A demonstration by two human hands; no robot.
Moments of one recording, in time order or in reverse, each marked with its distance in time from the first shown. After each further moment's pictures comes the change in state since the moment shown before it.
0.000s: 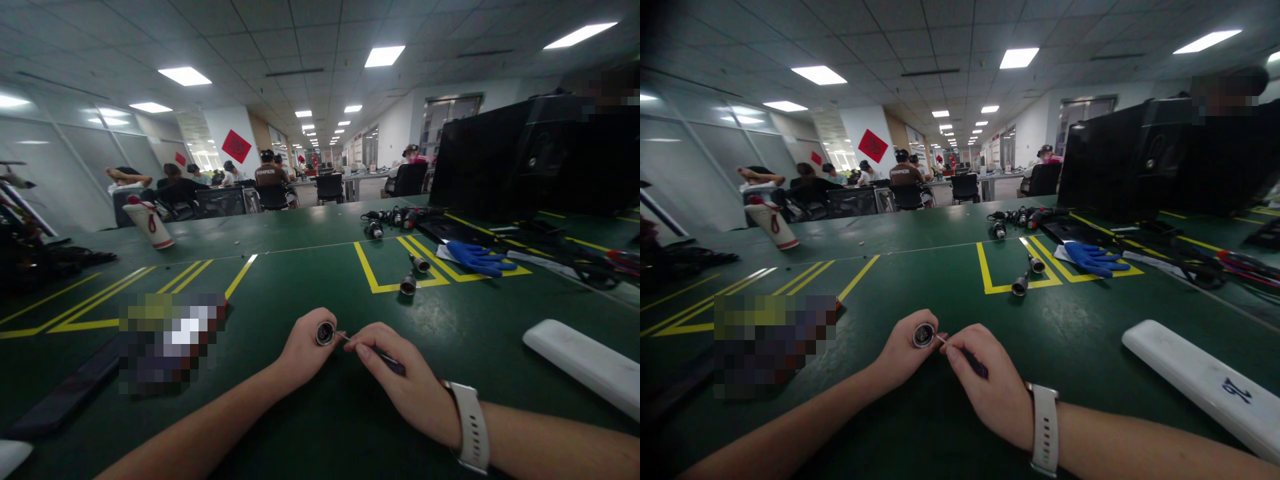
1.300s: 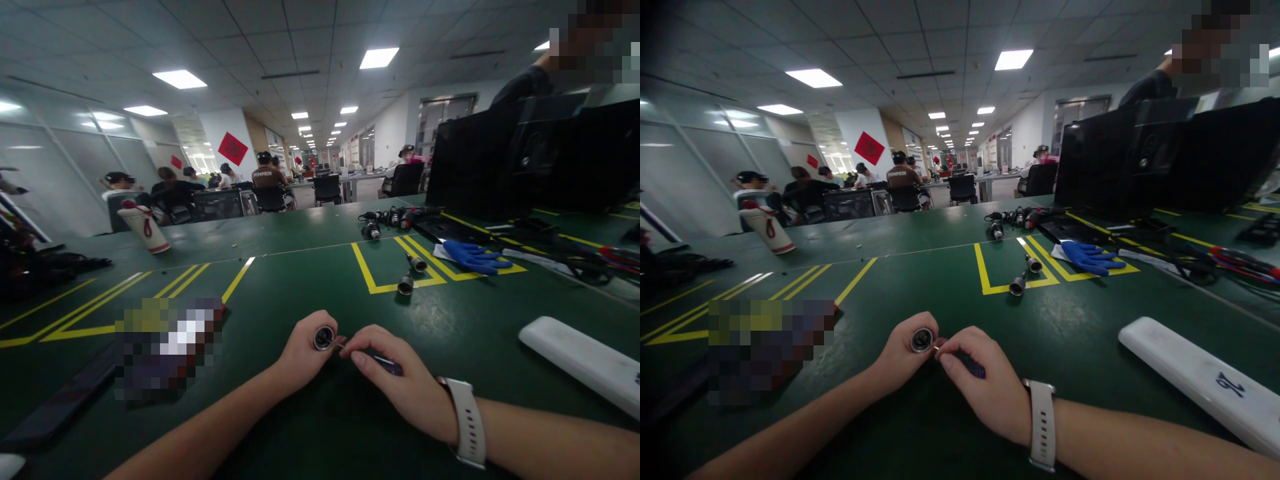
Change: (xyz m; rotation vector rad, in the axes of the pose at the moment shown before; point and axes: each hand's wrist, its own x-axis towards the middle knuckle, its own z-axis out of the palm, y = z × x) left_hand 0.001 0.007 -0.003 -0.038 -0.079 0.026; right_hand 0.001 -0.001 -0.003 0.024 -0.056 0.027
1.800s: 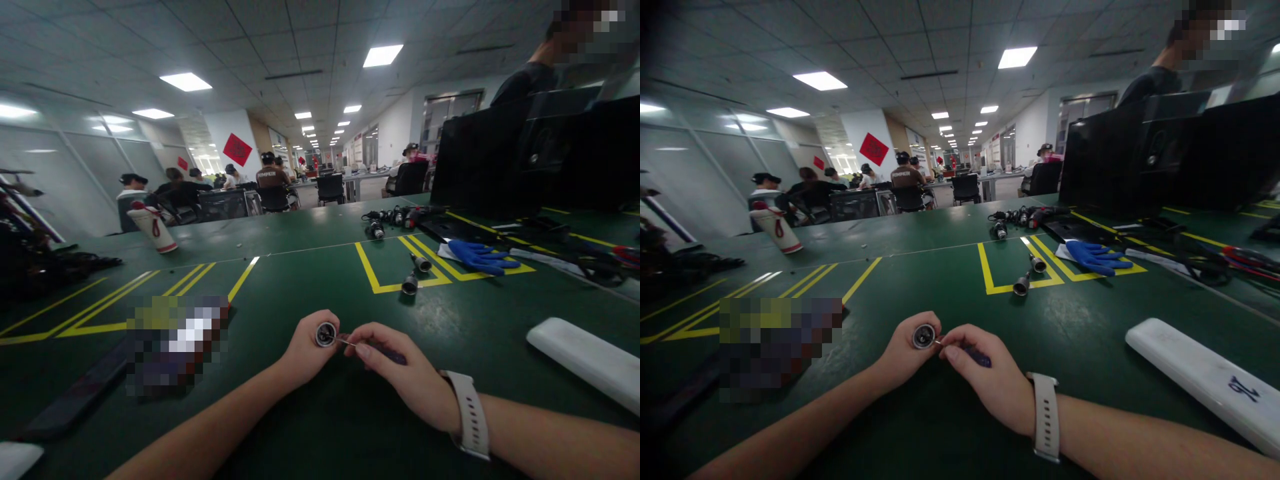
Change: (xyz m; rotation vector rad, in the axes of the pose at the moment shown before) left_hand 0.000 -0.003 0.001 -0.044 0.018 -0.037; right_hand 0.006 -0.002 -0.001 0.212 -0.068 0.144
